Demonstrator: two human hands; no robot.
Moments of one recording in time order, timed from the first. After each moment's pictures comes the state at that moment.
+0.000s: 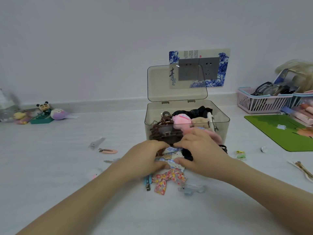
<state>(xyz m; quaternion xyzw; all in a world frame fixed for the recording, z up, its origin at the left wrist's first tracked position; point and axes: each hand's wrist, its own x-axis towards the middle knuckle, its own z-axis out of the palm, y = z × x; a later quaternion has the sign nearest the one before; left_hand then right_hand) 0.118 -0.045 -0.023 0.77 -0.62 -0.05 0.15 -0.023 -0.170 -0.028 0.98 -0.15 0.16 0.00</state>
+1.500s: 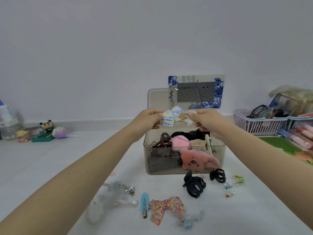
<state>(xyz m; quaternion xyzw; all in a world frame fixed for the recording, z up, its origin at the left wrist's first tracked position) 0.165 -0.124 0.060 0.71 -0.44 -0.19 0.52 0.014 -0.257 0.060 0.77 -0.31 0.30 -0.47</state>
